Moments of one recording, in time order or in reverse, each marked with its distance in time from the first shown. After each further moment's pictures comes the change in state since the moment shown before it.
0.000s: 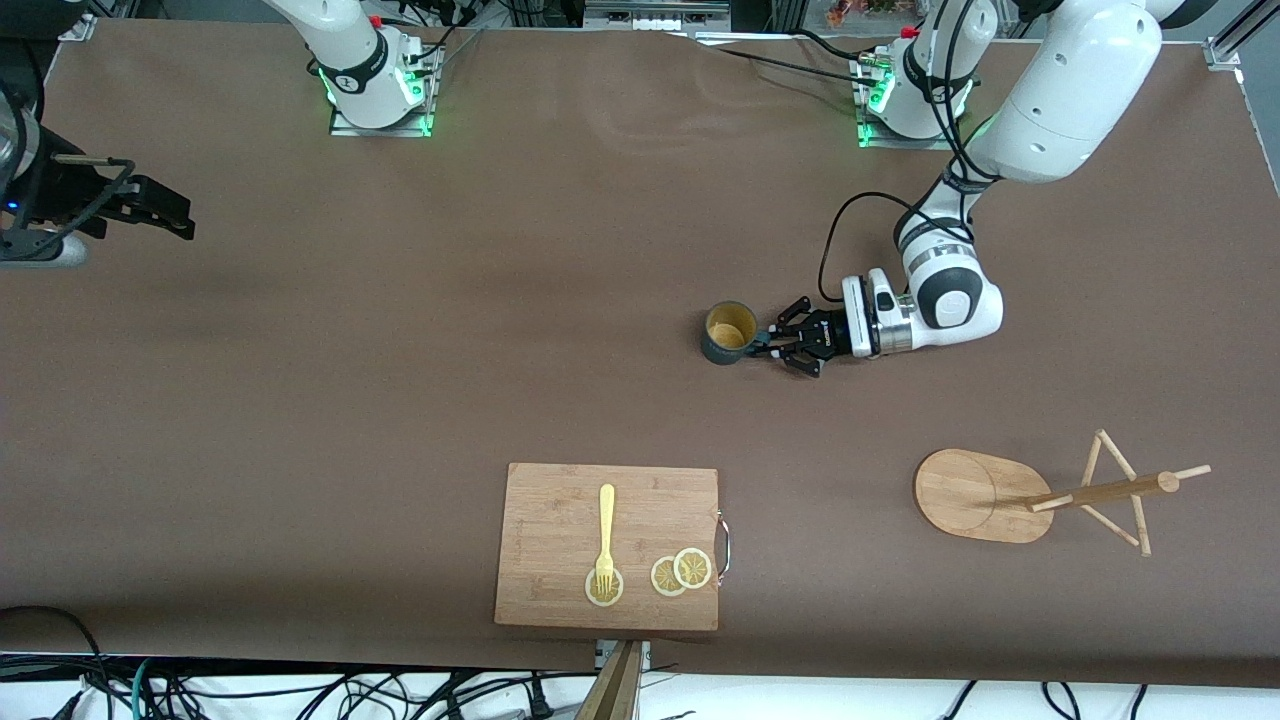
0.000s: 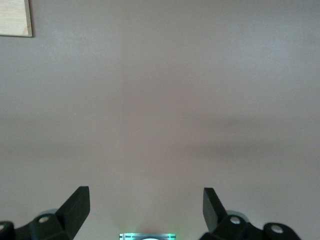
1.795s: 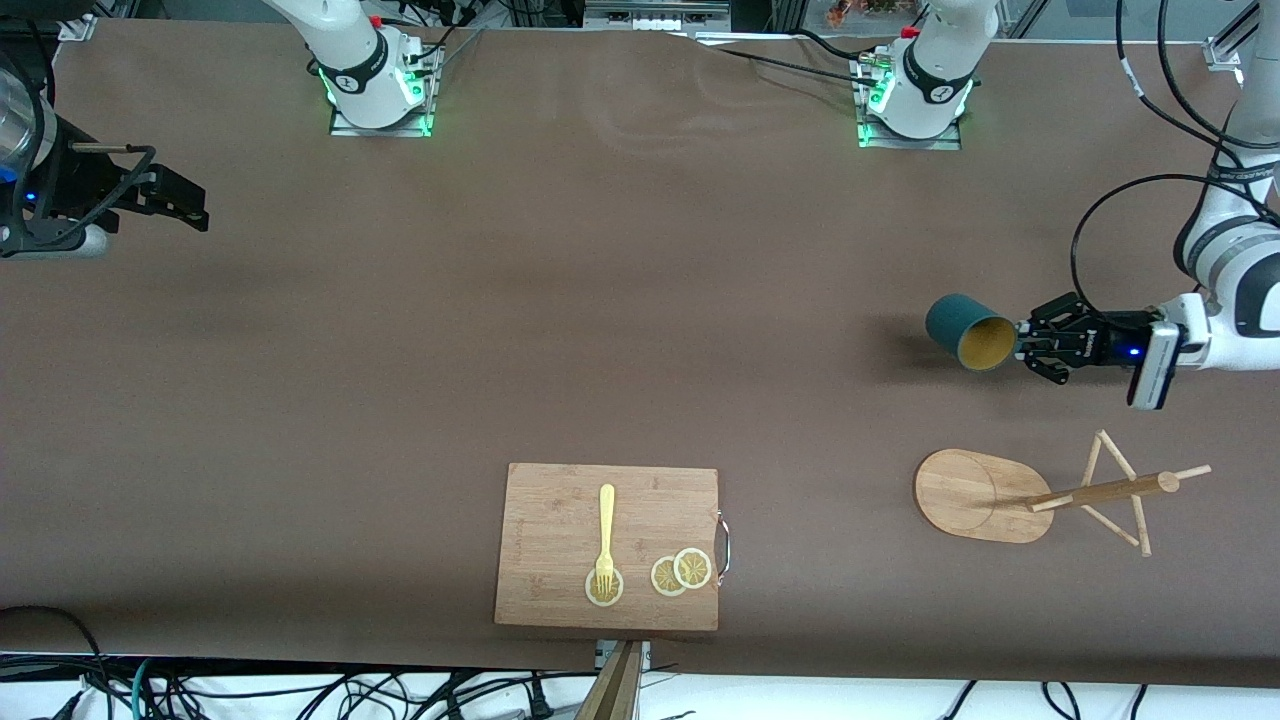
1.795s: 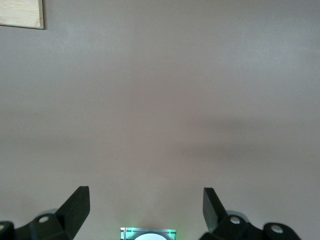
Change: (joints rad) left arm 0.587 -0.061 0.020 0.361 0.670 -0.569 -1.190; right arm 0.019 0.000 0.024 0.014 0.000 -0.031 0.000
